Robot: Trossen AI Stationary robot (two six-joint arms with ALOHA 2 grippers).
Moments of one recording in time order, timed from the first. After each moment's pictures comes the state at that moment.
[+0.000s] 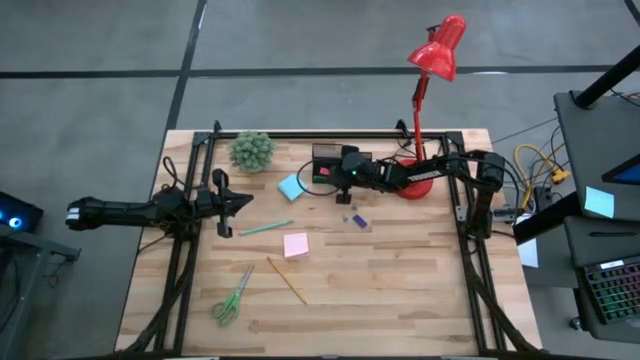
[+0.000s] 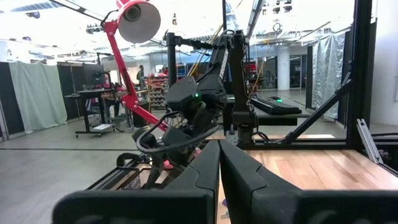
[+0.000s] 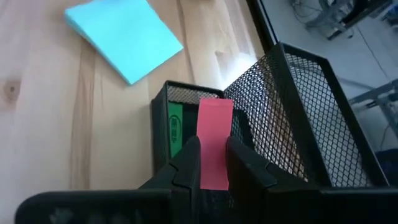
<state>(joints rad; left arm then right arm) 0.00 0.24 0.03 0.36 -0.17 0.09 -0.30 1.86 0.98 0.26 0.20 -0.49</state>
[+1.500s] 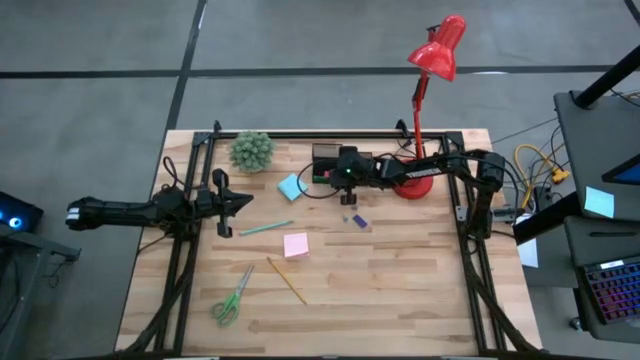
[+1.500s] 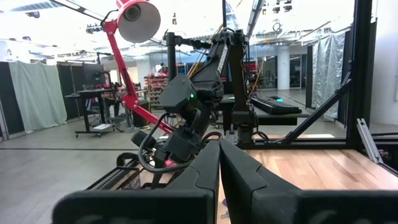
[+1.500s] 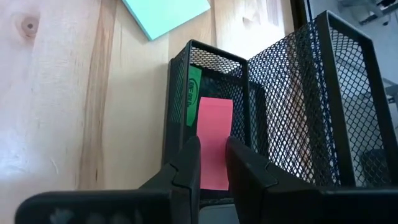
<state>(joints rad) 0.00 0.24 0.03 0.36 -0.17 0.09 -0.30 1.86 1.07 -0.01 0.20 -0.56</state>
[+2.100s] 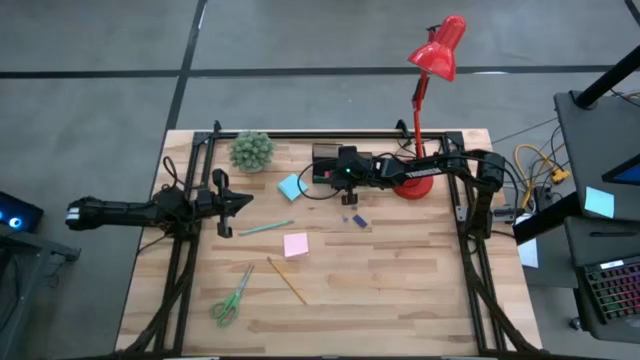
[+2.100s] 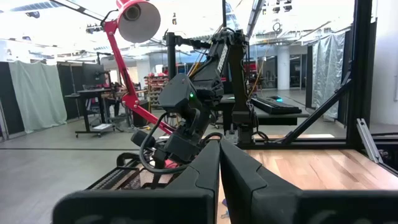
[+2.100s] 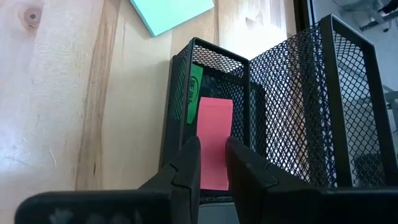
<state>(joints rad) 0.00 0.24 0.03 0.36 -0.17 0.09 -0.30 1.86 1.08 -0.03 0.20 -0.60</state>
